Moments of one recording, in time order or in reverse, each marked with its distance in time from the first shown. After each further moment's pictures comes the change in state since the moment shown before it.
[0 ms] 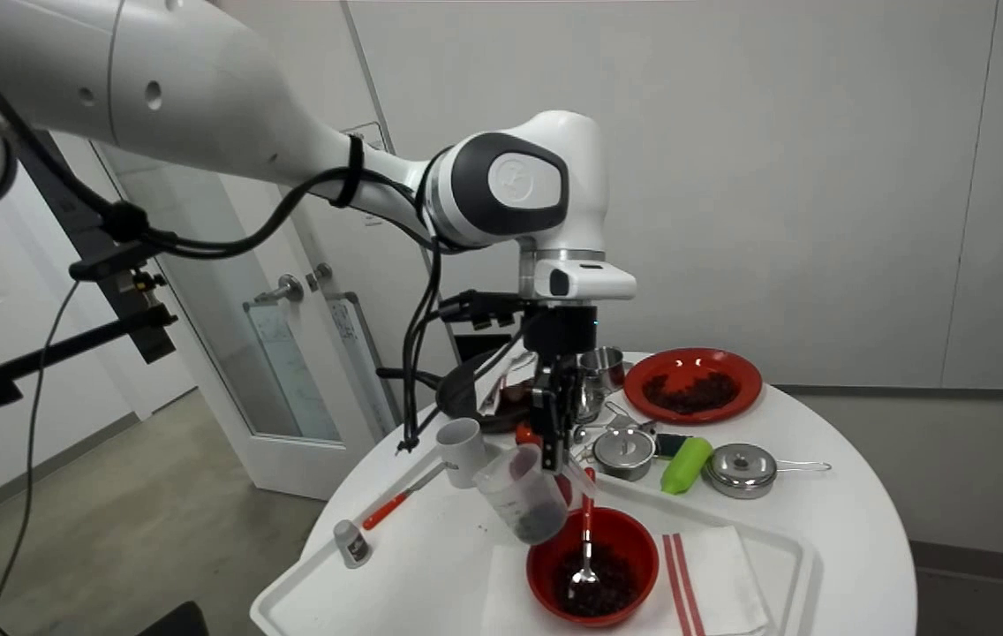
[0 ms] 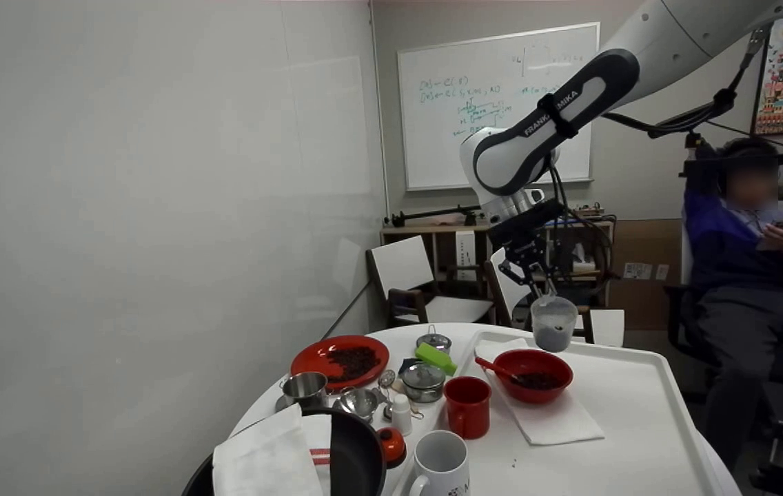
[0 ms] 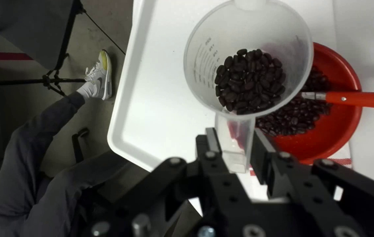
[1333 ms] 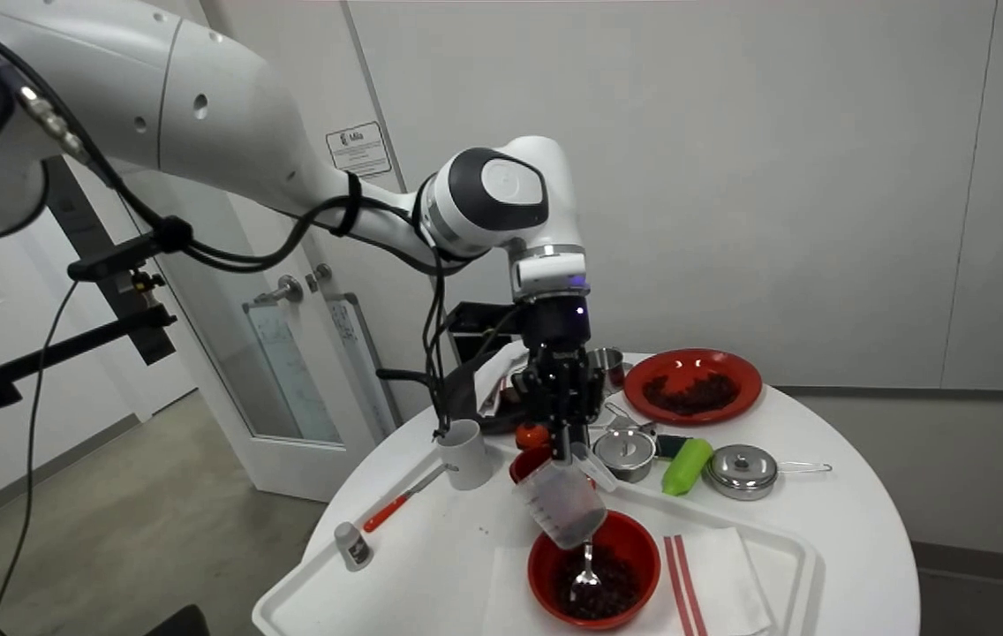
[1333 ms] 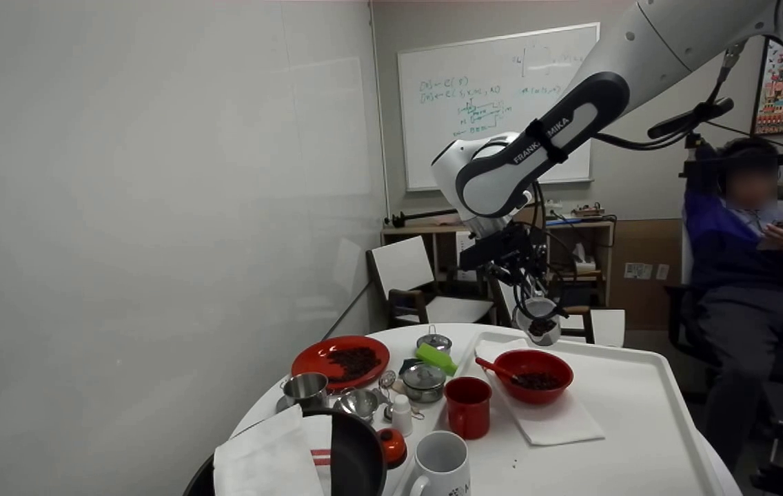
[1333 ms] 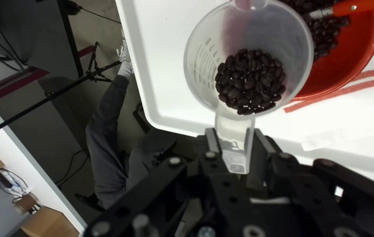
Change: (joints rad) arm 0.096 0.069 -0.025 0.071 -0.195 -0.032 0.517
